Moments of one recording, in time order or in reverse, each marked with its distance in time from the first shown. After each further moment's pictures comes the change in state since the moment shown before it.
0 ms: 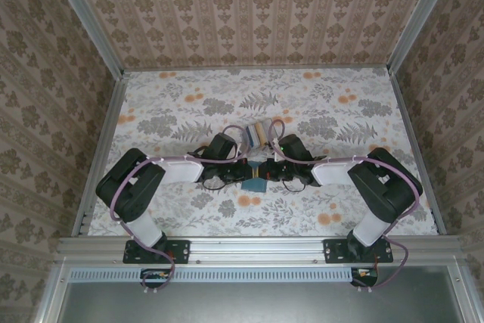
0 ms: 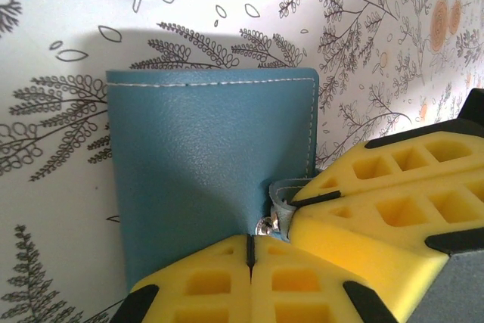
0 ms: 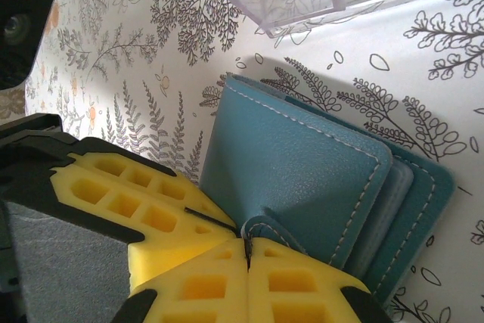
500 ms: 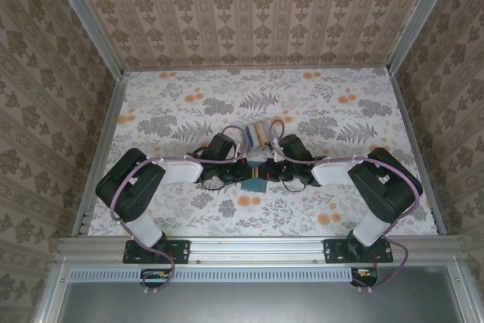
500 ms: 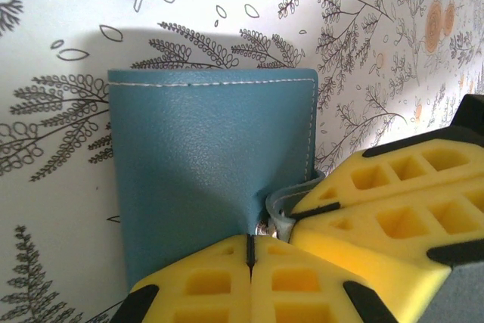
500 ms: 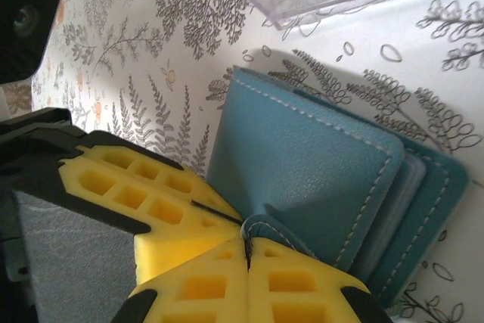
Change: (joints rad) left arm 0.006 0.000 -0.012 0.024 0.012 -0.008; right arm 0.002 -0.001 0.000 0.000 -0.024 0.004
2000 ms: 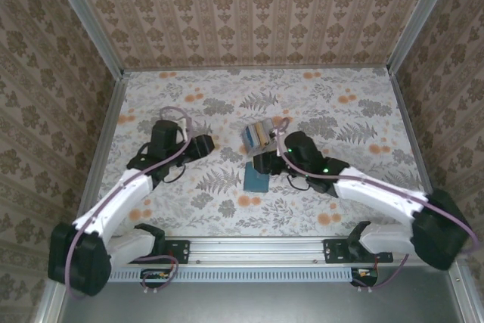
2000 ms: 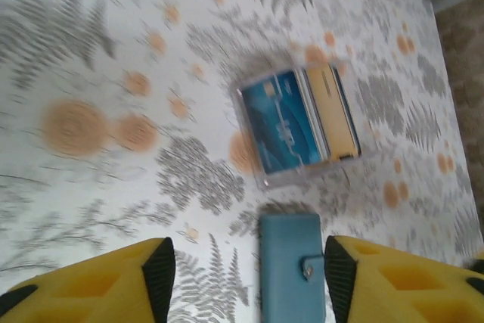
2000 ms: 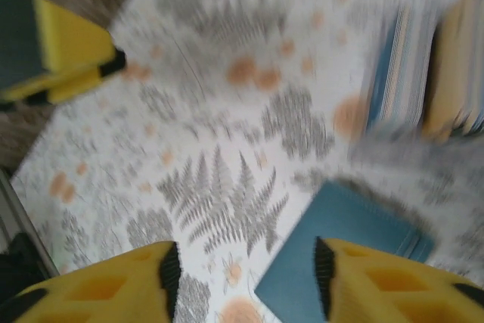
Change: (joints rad) left arm 0.351 -0.637 -0.039 -0.350 -0.207 0.201; right arm 0.137 -0.494 0.063 -0.257 0.385 -0.256
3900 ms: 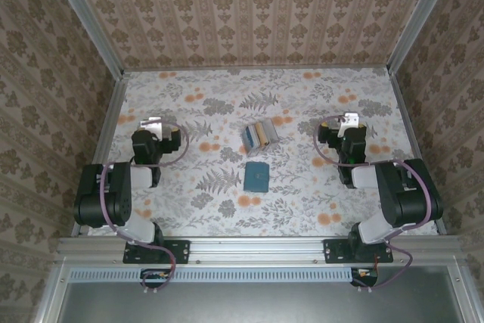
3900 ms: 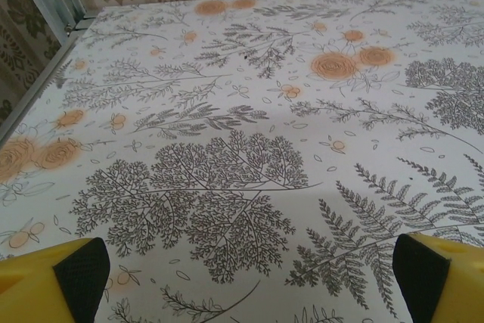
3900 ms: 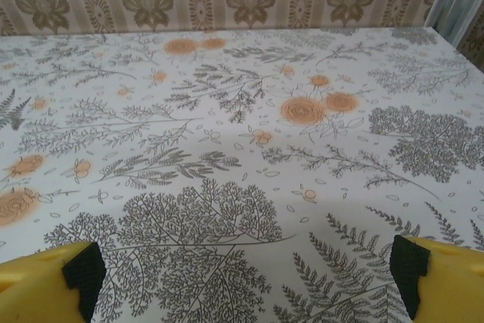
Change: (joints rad) left arm 0.374 0.507 -0.271 1.053 -0.281 0.676; right arm -0.701 0.379 -0.315 0.865 0.269 -0.447
